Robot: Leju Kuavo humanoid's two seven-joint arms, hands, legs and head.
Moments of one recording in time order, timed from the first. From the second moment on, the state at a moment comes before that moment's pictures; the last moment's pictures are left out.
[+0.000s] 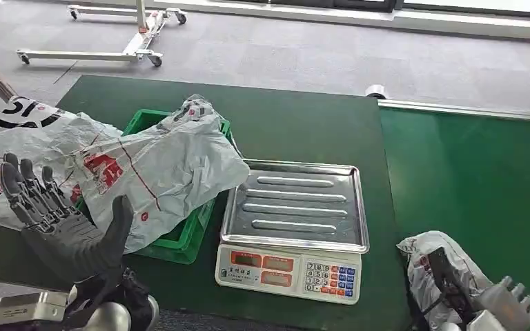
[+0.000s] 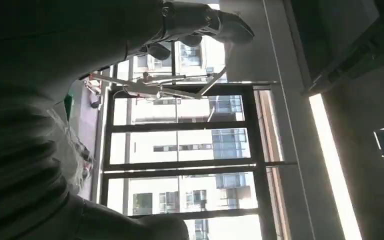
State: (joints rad) left arm 0.07 -0.11 -0.35 -1.95 -0.10 0.62 -0.70; right arm 0.02 0.05 -0.42 -1.41 1.54 -0.07 0.46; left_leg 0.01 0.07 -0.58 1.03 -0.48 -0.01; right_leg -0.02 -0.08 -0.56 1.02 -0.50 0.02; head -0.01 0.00
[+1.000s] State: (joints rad) left arm 0.05 -0.09 -0.34 -1.95 -0.09 0.68 -0.70; right arm 0.03 -0.02 -0.12 -1.26 1.45 0.08 0.13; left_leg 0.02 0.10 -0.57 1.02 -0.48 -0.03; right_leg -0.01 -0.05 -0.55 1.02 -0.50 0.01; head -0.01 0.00
